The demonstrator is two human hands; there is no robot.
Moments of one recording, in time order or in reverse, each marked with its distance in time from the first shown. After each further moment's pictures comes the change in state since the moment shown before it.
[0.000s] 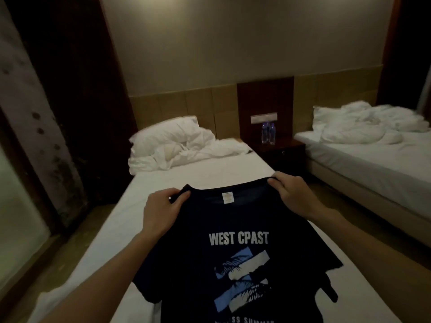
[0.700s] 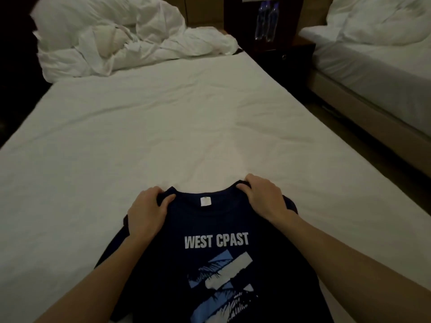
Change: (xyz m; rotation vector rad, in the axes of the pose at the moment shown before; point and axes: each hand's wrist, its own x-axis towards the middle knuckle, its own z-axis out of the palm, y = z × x) left_hand 0.011 -0.279 0.310 0.313 -0.310 -0.245; right_hand 0.037 0.257 0.311 -0.296 -0.347 0.376
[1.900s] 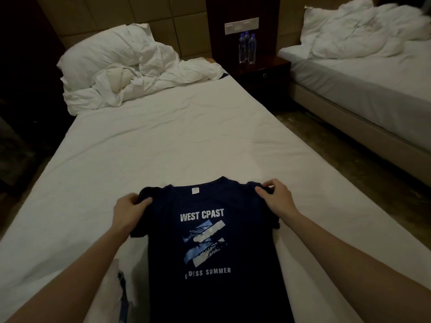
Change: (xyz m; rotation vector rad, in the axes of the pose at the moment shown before) left_hand -0.083 0.042 -0.131 -0.350 -0.078 -0.327; right_hand -0.134 0.037 -0.098 0.695 0.113 0.392
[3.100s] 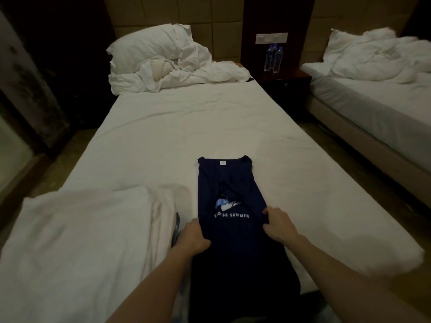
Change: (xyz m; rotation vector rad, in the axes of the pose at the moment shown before) left_hand -0.210 -0.077 0.016 0.407 -0.480 -0.021; right_hand -0.184 0.037 0.029 -0.749 -0.334 -0.126
